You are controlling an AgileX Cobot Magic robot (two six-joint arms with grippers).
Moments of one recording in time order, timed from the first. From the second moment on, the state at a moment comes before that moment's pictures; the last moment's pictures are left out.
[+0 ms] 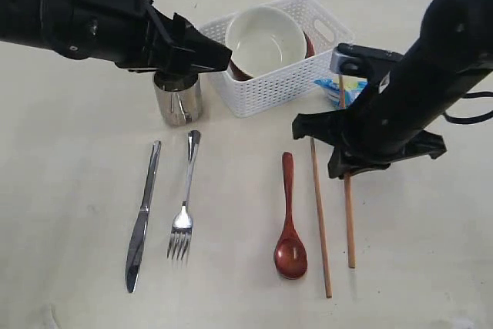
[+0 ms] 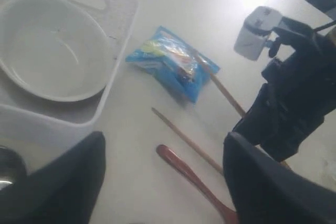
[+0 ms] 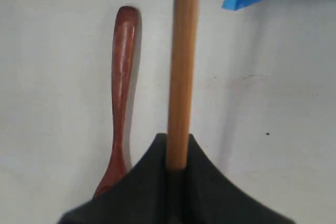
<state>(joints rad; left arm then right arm) -0.30 1.42 -0.85 -1.32 0.60 1.31 0.49 1.60 -0.82 0.27 0.72 0.25</state>
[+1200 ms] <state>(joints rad) -0.30 1.42 -0.85 -1.31 0.61 1.31 0.52 1.76 -0.76 0.20 0.66 0.34</state>
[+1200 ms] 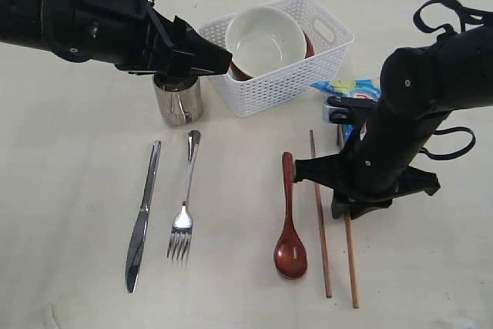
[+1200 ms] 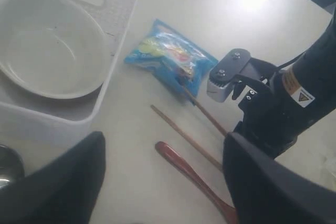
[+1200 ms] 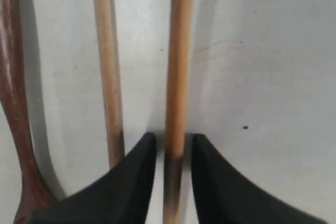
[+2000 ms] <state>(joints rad) -0.30 1.42 -0.85 -1.31 0.61 1.30 0.52 1.68 -0.78 0.19 0.57 0.31</state>
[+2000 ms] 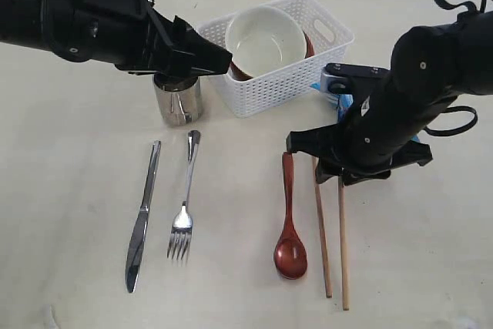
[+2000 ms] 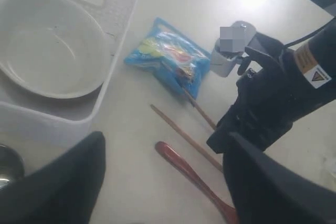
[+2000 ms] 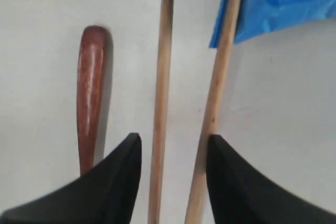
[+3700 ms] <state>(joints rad) -0.30 1.42 -0.85 -1.29 0.61 1.30 0.54 1.82 -0.88 -0.22 0.53 0.74</state>
